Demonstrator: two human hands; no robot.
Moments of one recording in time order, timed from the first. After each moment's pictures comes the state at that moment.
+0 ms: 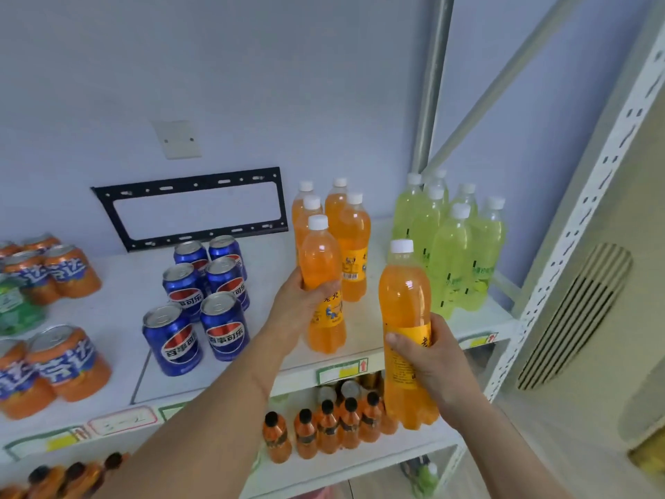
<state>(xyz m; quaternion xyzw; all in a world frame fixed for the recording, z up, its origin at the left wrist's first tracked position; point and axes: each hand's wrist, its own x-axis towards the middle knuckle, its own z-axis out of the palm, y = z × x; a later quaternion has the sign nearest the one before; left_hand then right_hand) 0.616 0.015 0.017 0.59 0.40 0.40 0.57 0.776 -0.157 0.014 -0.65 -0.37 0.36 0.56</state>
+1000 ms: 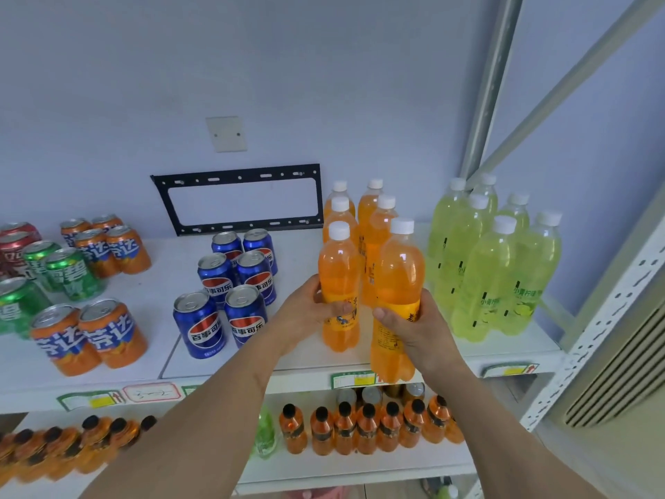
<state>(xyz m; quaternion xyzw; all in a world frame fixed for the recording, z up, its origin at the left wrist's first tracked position) 0.597 0.027 0.012 0.64 0.43 0.31 0.56 0.783 -0.084 0.026 -0.55 -0.46 0.40 0.57</state>
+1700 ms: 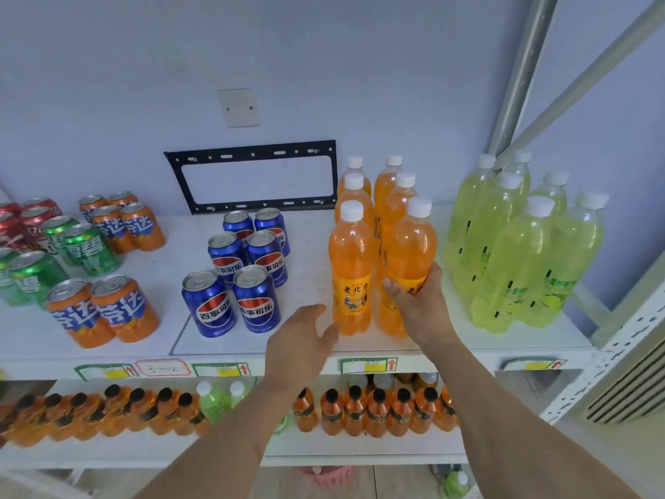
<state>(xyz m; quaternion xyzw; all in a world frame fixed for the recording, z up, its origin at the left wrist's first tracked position) 0.587 -0.037 -0.028 0.71 0.65 0.22 0.14 0.787 -0.030 -0.010 -0.56 -0.49 0.34 0.58</state>
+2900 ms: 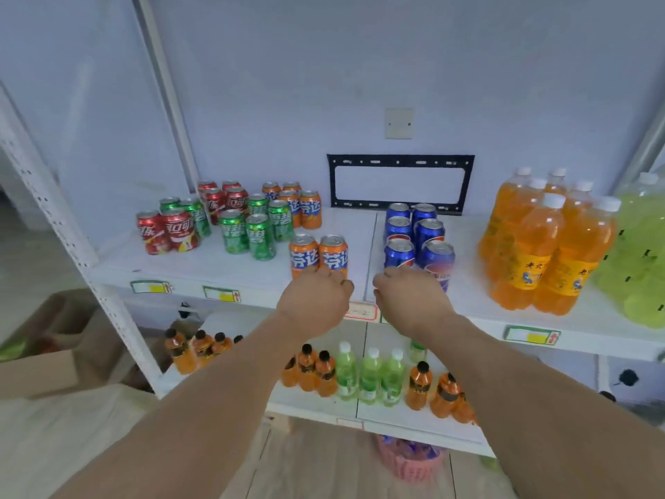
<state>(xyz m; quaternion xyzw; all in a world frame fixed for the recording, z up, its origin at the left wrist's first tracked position) 0.277 -0.121 0.035 0.84 0.45 0.04 -0.30 0.462 -0.126 0.048 -0.52 -0.83 -0.19 0.07</state>
